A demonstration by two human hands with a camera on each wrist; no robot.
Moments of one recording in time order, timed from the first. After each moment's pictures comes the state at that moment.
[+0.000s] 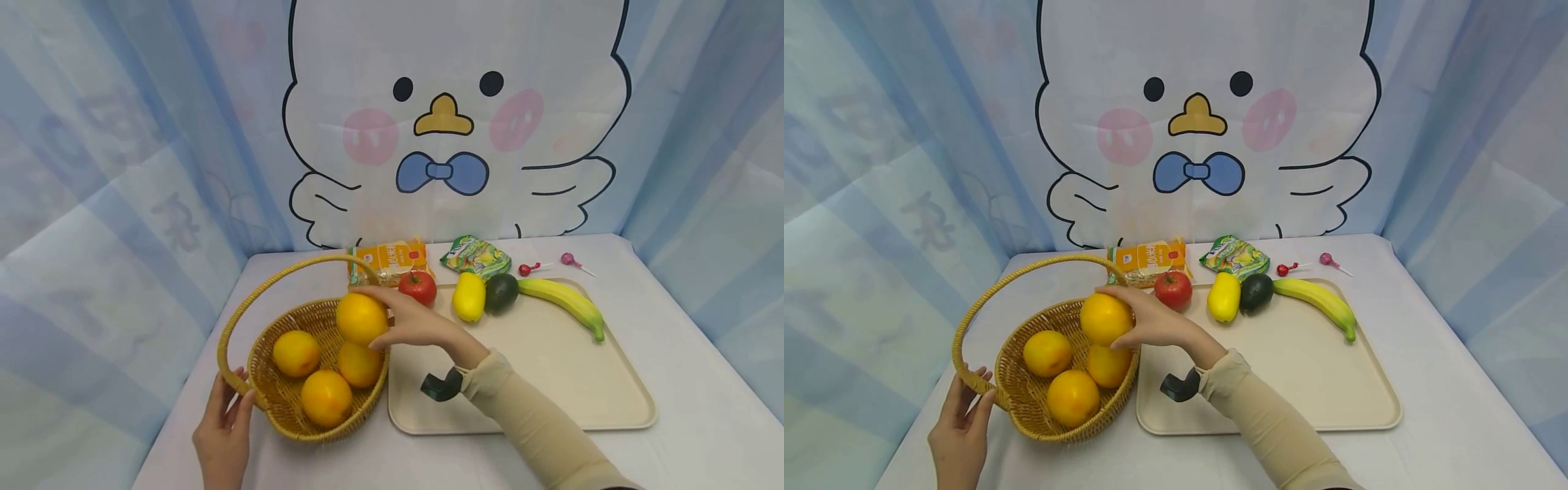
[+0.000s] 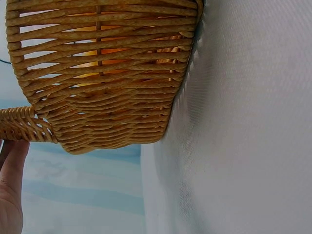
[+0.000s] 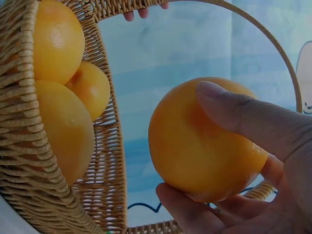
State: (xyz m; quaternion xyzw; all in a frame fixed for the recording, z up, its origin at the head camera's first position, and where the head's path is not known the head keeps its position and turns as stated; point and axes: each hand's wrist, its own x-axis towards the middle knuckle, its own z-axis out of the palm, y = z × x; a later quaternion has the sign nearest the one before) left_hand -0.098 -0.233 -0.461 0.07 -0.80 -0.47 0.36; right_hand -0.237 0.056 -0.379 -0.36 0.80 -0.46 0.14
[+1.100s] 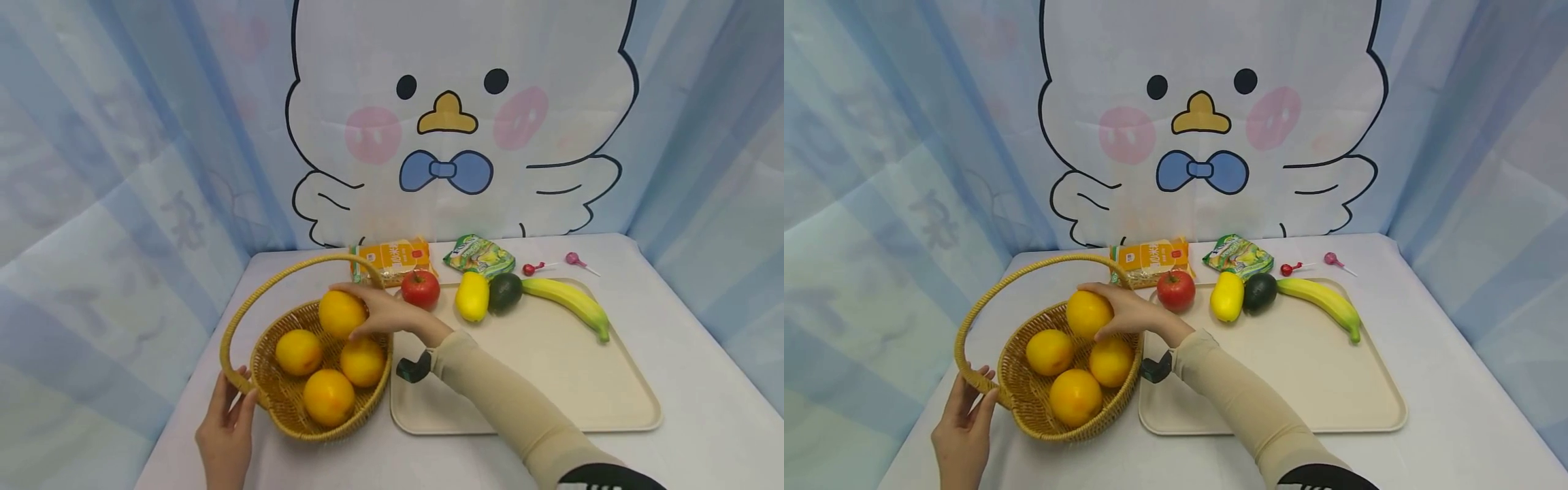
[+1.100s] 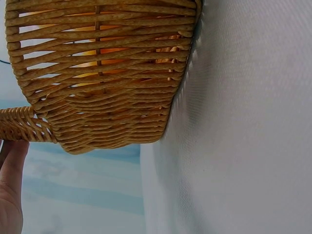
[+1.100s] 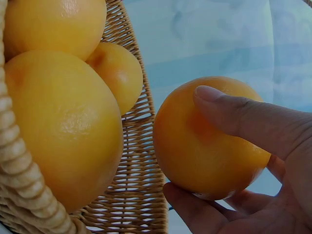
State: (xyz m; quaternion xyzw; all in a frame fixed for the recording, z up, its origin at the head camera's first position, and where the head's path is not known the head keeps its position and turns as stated) left_hand -0.099 -0.236 -0.466 0.05 -0.80 -0.47 0.37; right_hand -0.271 0.015 -0.394 -0.38 0.82 -0.39 0.15
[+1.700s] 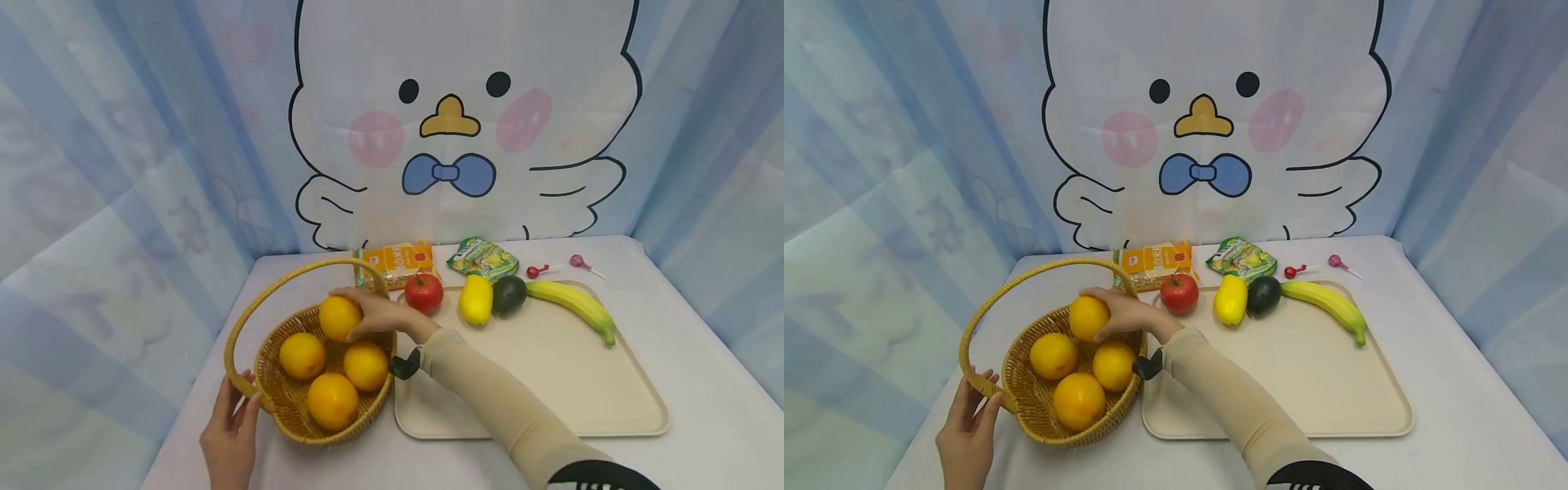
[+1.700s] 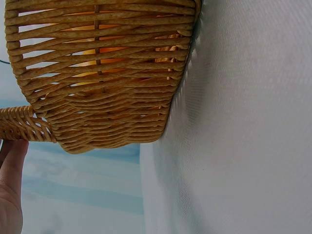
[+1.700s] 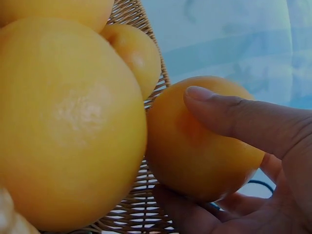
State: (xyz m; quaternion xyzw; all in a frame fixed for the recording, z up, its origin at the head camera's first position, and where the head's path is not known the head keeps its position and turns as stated) left_hand -0.099 -0.236 -0.466 0.03 -0.79 -0.47 0.39; right_hand -0.289 -0.003 -0.408 -0.37 0.83 -0.38 0.18
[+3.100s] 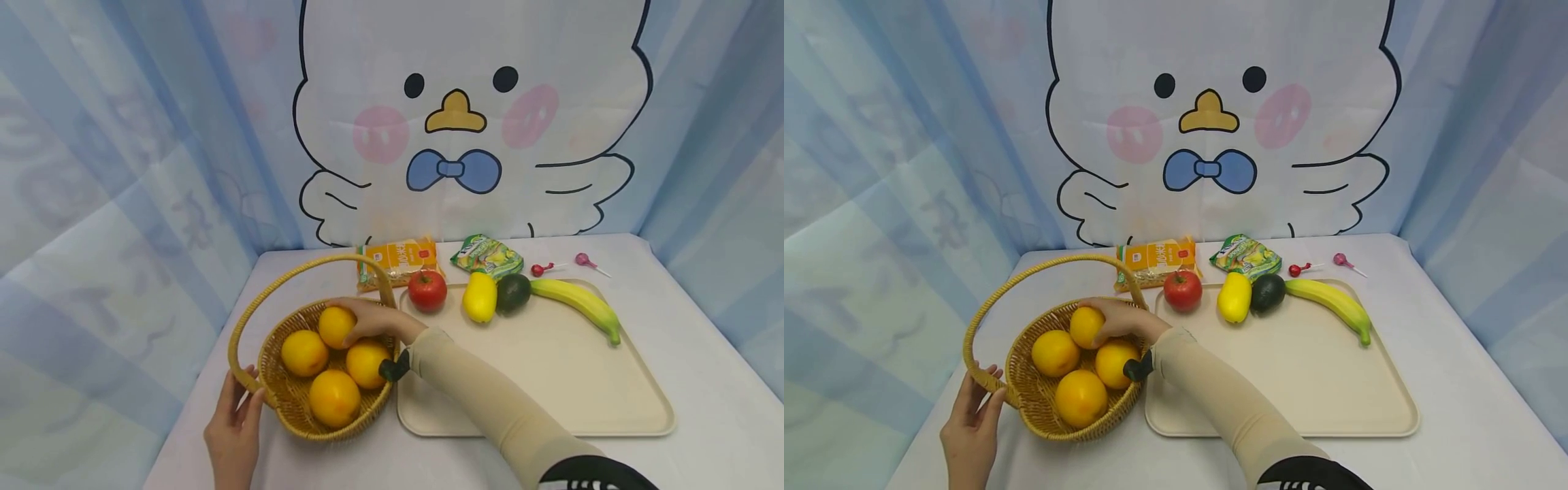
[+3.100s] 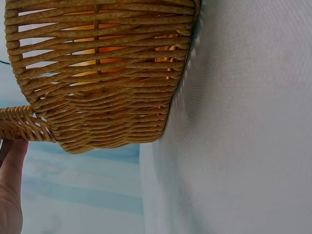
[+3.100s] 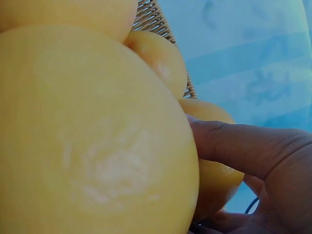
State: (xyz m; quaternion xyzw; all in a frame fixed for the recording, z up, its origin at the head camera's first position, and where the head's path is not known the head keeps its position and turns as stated) left_hand -0.097 -0.234 -0.462 0.05 -0.80 -0.47 0.37; right_hand -0.291 -0.026 -0.429 -0.34 0.83 -0.37 0.24
